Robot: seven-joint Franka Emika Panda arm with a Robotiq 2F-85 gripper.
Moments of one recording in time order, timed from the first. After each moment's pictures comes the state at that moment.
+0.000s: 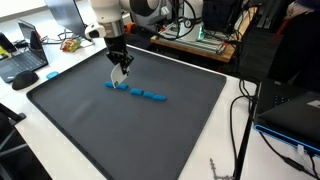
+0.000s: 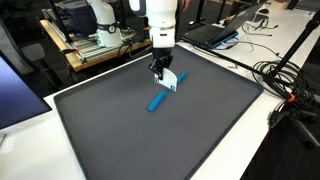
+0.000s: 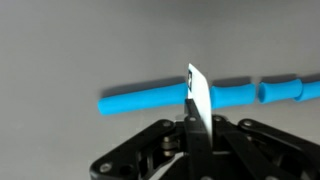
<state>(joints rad) -0.11 0.38 0.01 -2.09 -0.04 2.53 -0.20</state>
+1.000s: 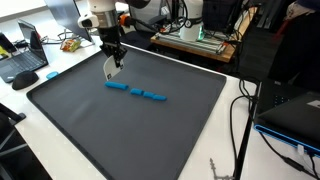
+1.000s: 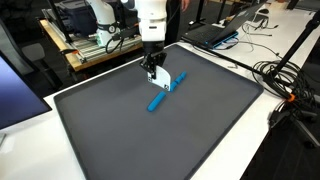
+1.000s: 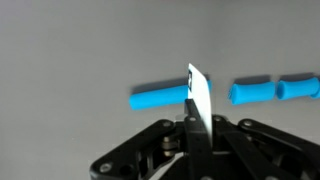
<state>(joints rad) -0.12 0.33 -0.03 -2.12 -0.05 2.53 -0.24</state>
